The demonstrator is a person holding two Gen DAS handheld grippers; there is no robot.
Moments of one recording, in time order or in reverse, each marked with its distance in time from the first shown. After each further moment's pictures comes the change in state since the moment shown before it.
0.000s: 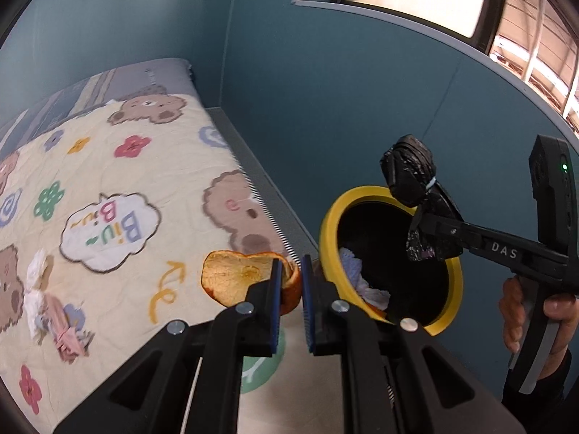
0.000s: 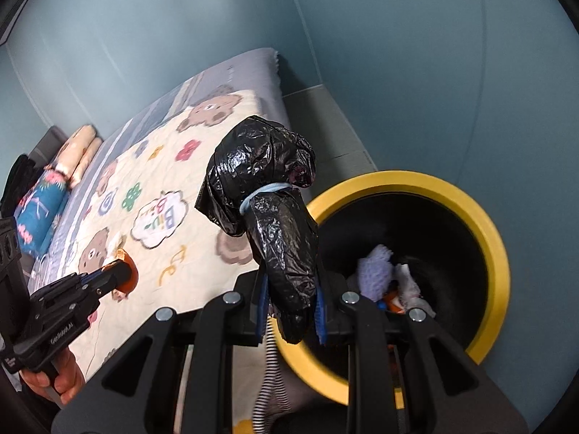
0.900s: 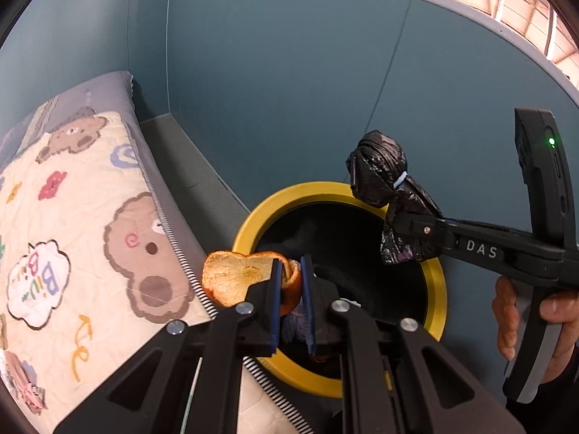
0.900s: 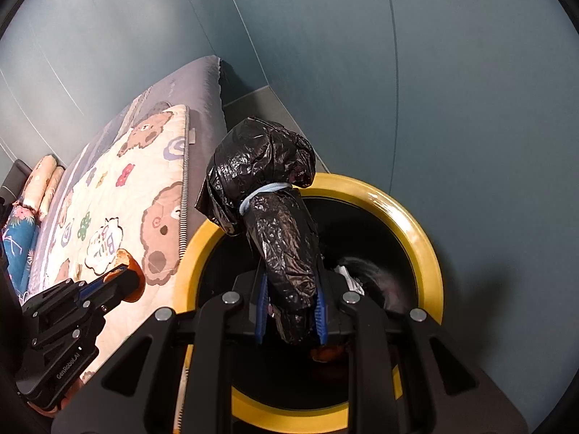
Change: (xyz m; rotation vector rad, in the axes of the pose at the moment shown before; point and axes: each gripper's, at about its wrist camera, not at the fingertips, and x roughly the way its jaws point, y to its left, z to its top) left arm 0.085 -0.091 0.023 0.136 0.046 -0.091; right arm 0.014 -0.093 0.009 0.124 0.007 -0.123
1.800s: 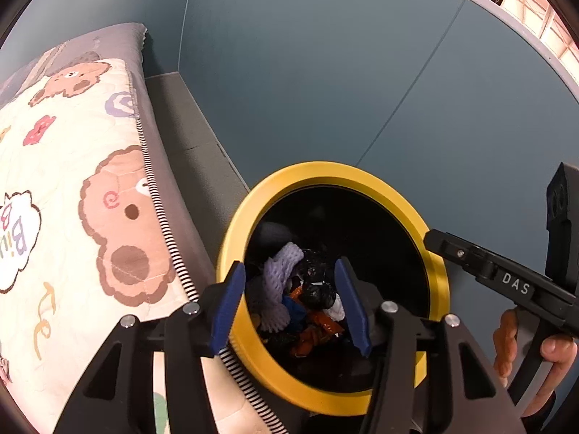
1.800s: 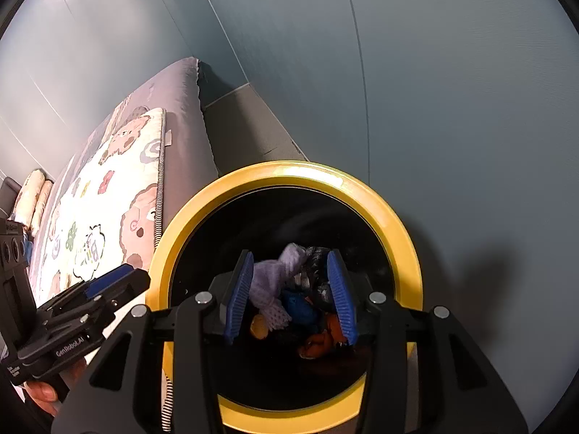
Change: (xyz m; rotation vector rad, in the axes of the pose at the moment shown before) left arm 0.042 0.034 0.003 -0.157 0.089 -0.034; right arm 0.011 -0.029 -0.013 0.068 0.009 -0.043
